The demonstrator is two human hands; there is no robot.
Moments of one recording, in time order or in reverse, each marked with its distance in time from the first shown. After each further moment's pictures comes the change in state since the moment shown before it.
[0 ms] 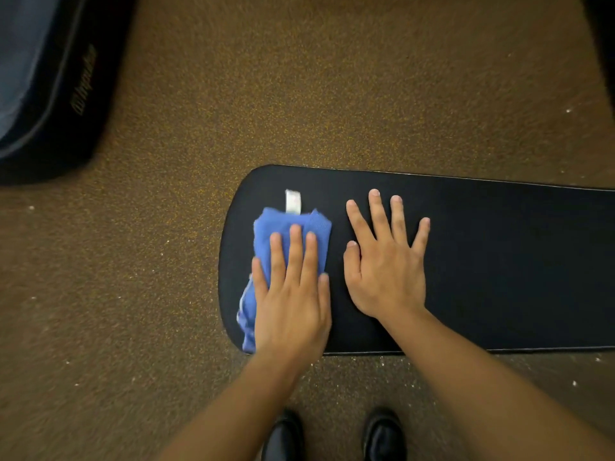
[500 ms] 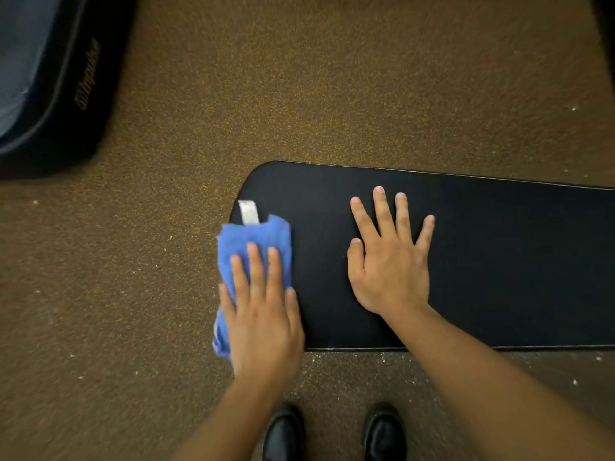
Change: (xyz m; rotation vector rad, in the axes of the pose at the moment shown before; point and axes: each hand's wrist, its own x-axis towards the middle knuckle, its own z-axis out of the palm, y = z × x) left_hand -0.033 -0.028 0.001 -0.063 0.067 -0.203; right_hand 0.000 -0.001 0.001 -0.003 0.003 0.004
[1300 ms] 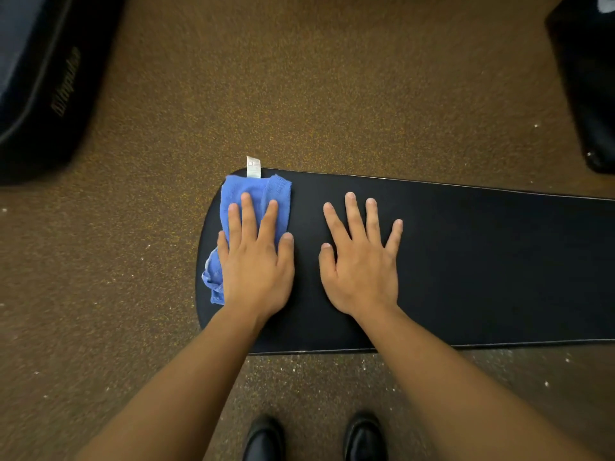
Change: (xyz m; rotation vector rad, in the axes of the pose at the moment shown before) left_hand 0.076 0.039 -0.022 -0.131 -0.088 0.008; right_hand 0.000 0.002 -0.001 0.048 -0.003 -0.016
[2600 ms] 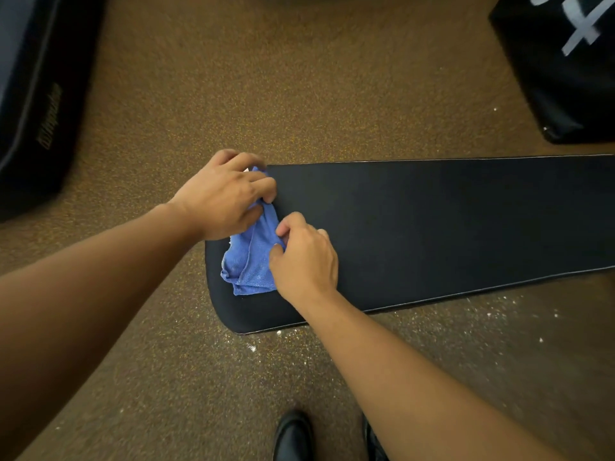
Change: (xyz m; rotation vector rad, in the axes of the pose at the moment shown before) left_hand 0.074 -0.027 -0.091 0.518 0.011 1.085; right_hand -0.029 -0.091 -0.029 0.570 0.008 0.238
